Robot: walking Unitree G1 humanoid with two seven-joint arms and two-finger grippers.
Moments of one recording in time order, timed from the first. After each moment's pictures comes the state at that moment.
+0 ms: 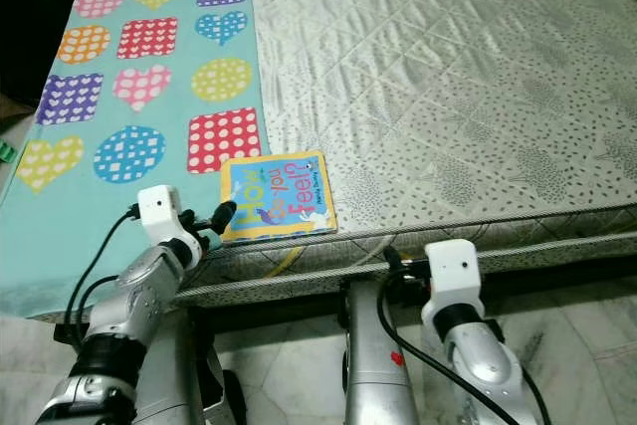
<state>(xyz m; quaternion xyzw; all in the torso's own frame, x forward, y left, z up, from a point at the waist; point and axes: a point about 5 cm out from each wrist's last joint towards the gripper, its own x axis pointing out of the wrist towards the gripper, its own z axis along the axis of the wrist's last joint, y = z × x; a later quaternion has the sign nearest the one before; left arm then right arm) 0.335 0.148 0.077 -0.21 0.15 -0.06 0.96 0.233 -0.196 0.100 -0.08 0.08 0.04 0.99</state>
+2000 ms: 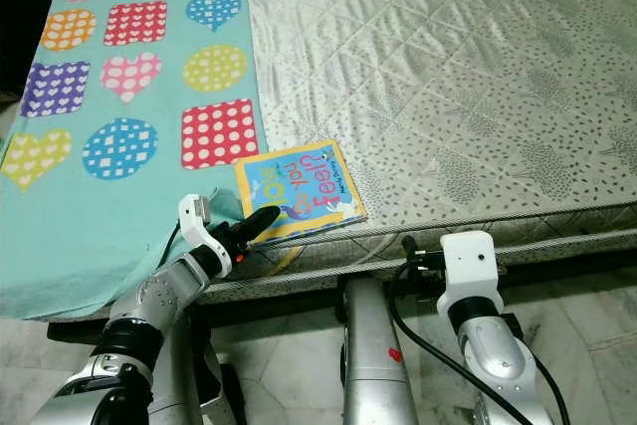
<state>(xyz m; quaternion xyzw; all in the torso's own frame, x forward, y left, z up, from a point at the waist) 0.331 0.109 0.067 -0.39 0.18 -0.24 0.87 0.235 -0.202 0.113 -0.10 0.07 0.01 0.99</state>
